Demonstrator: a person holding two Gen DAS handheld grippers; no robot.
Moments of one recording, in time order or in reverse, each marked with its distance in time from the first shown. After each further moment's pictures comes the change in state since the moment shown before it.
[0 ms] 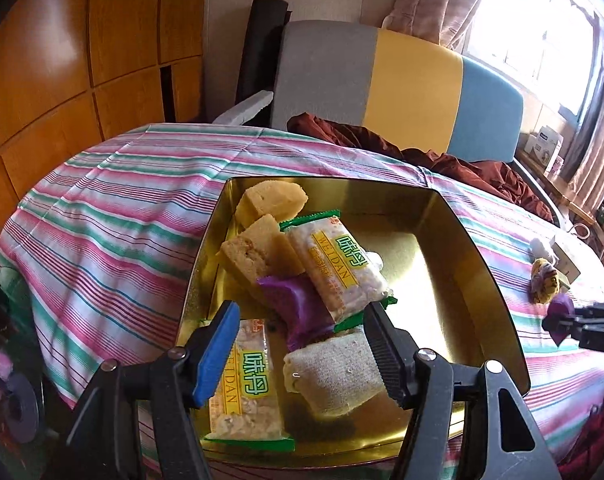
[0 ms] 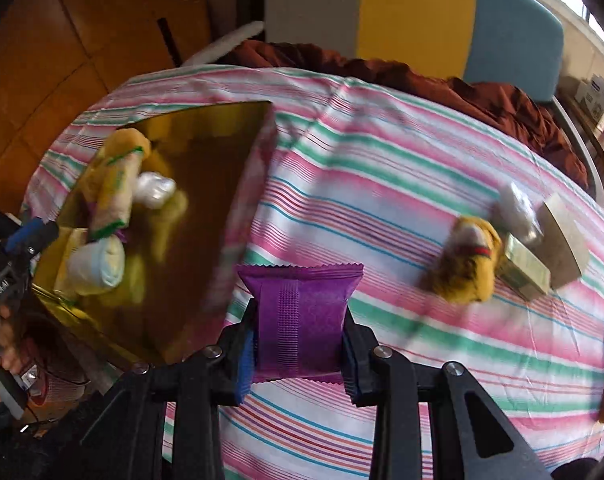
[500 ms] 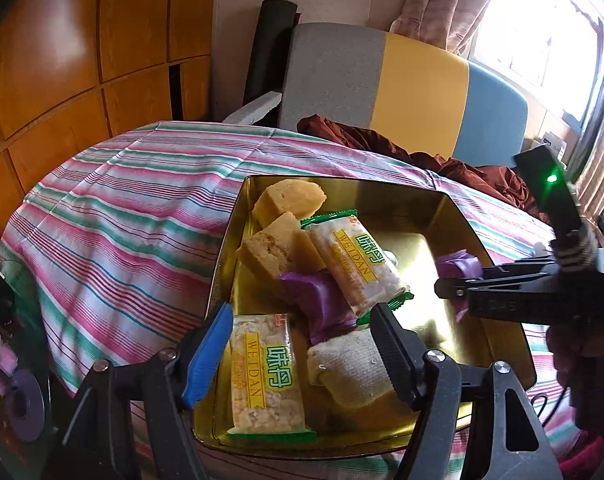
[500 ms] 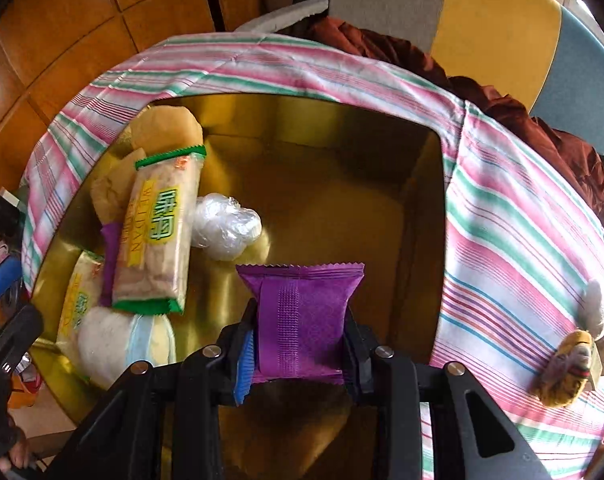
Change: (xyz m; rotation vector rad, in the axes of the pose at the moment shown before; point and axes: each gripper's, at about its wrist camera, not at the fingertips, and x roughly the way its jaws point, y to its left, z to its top) left arm -0.006 0.017 -0.005 -0.022 -0.006 0.007; right arm 0.104 0.089 0.073 -0.118 0.093 0.014
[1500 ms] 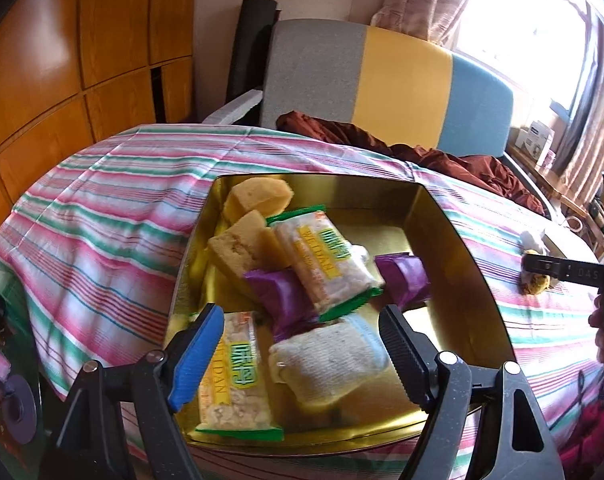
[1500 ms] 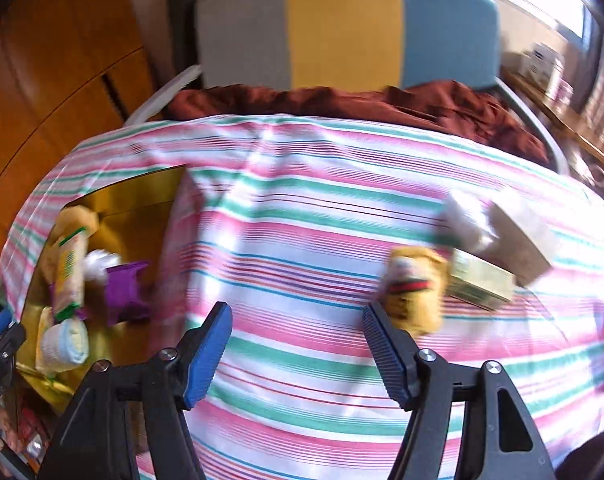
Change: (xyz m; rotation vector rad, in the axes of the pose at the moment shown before) left arm 0.000 -0.029 0.001 0.051 0.016 -0.041; right arm -0.091 -0.163 -0.087 0.353 -0.193 -0.135
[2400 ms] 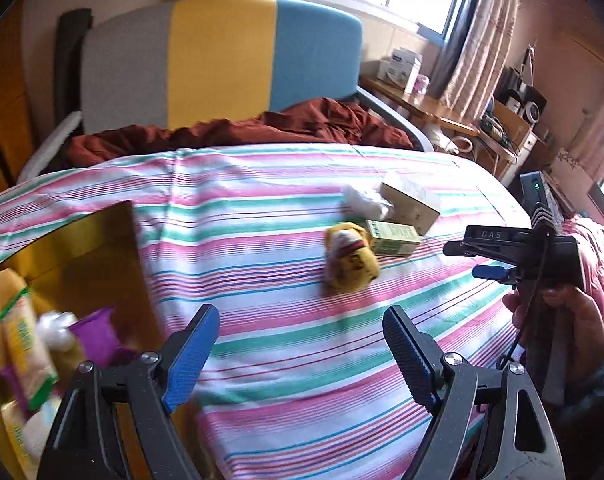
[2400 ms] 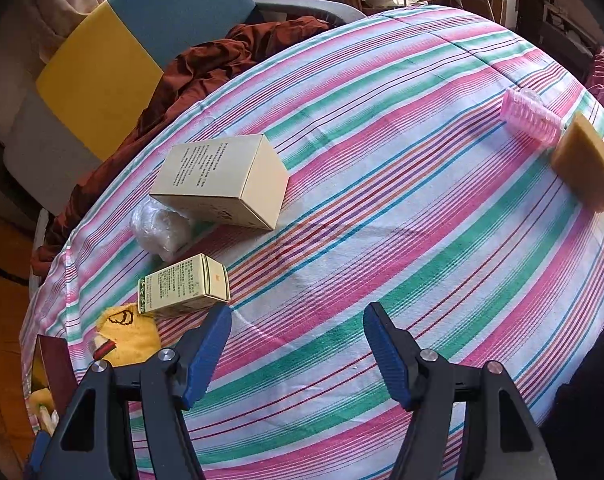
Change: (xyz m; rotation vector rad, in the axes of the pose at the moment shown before) left arm 0.042 -0.249 0.034 0.305 0.144 -0.375; right arm 0.003 -0.227 -0.040 0.706 0.050 -0.108
